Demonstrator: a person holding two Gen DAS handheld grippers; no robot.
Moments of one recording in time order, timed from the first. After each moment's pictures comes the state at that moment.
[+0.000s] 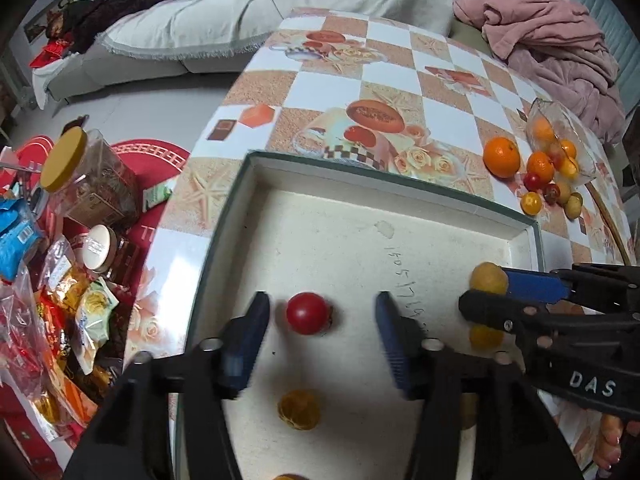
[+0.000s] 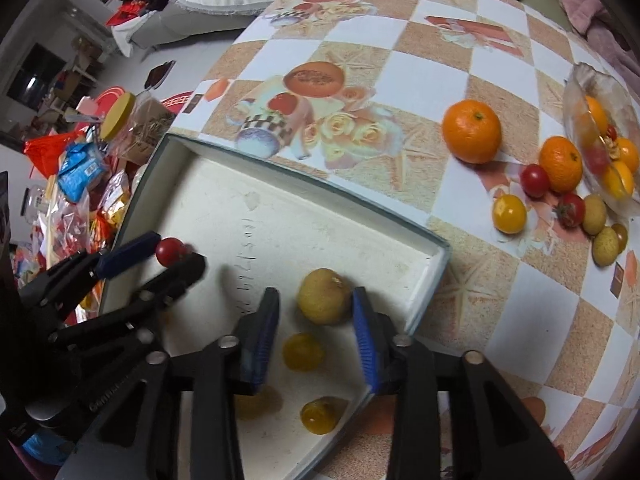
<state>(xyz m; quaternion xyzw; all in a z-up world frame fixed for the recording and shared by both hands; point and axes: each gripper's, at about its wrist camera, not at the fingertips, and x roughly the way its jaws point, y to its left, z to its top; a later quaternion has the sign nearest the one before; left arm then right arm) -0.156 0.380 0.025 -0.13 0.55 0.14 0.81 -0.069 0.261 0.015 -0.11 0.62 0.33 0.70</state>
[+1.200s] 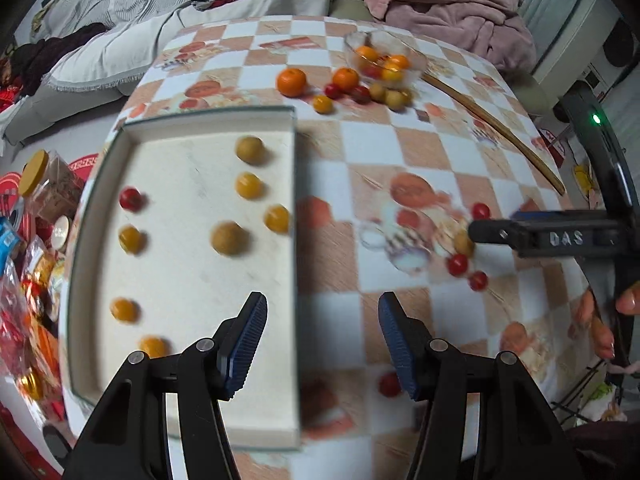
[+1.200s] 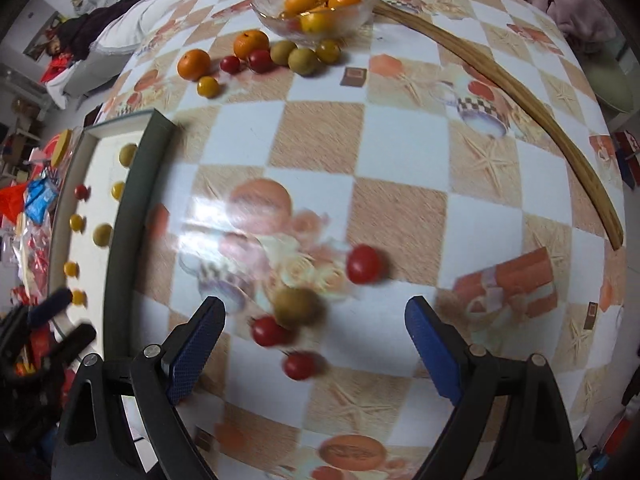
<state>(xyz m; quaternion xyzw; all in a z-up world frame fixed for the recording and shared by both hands) -0.235 0.196 0.075 -0.09 0.57 0.04 0.82 -0.105 0.018 0.042 -0.07 0.64 0.20 0.74</state>
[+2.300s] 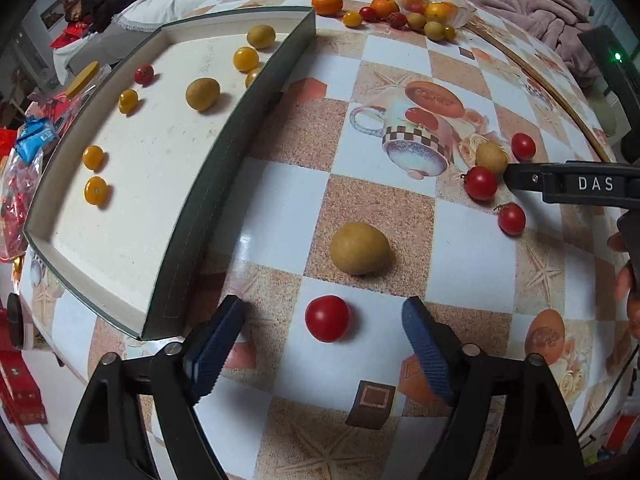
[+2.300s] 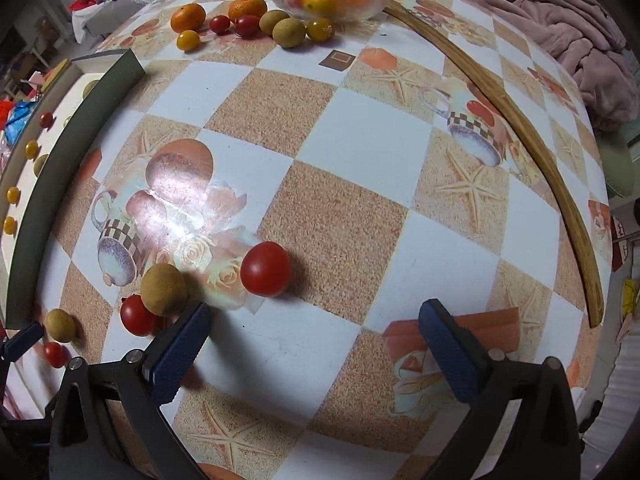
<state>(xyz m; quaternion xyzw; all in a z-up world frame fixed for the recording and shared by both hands) -0.274 0.125 0.002 -0.13 0.58 0.18 0.78 -0.090 -0.008 0.002 -0.20 0.58 0.23 0.75</state>
